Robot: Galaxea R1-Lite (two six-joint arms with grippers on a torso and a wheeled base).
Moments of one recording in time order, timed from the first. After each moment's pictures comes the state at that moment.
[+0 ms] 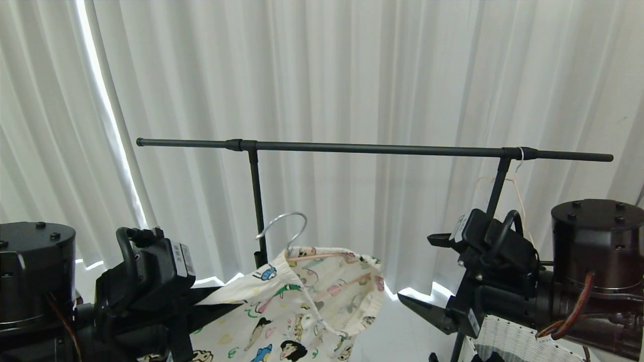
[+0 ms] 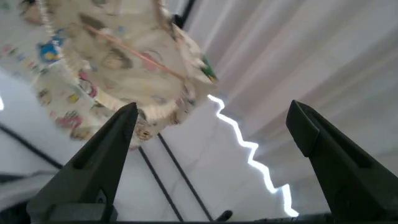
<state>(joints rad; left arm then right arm) -0.41 1.25 -0.42 -0.37 -0.45 0.55 0.81 1.50 -0.59 -0.54 0.07 -0.31</state>
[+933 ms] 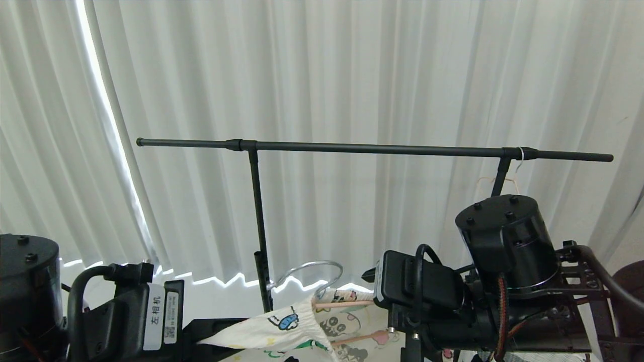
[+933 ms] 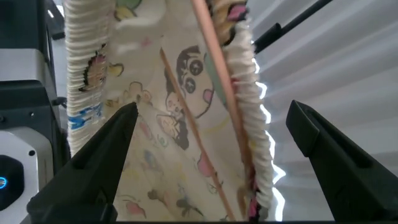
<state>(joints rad) -0.54 1.19 -0.40 -0.37 -0.55 0.63 0.98 1.64 -0.86 -0.21 0.22 -0.44</state>
